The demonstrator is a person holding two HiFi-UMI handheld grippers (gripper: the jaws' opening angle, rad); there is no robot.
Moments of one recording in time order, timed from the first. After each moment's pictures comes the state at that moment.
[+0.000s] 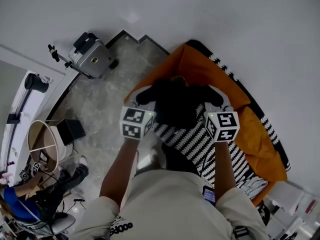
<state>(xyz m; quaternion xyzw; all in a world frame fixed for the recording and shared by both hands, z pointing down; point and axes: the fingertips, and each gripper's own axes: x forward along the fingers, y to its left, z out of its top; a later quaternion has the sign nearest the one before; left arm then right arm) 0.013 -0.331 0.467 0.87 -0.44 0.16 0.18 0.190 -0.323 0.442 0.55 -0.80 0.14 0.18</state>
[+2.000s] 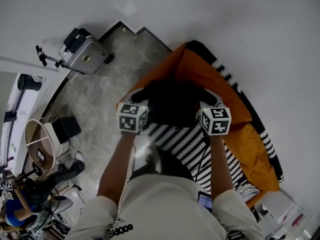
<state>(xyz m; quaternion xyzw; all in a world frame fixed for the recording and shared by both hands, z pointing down) 0.020 -0.440 0.602 0.81 -0.46 0.24 0.28 0.230 -0.438 0.586 0.52 -0.78 0.26 0.25</state>
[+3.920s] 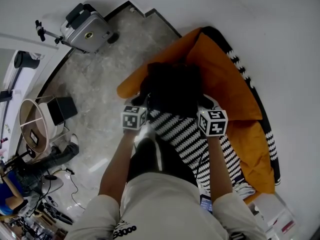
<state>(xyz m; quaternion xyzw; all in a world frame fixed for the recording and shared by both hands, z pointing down) -0.030 -0.342 0.756 0.74 -0.48 0.28 0.38 0.192 -0.370 0.693 0.45 -0.77 0.32 0.31</state>
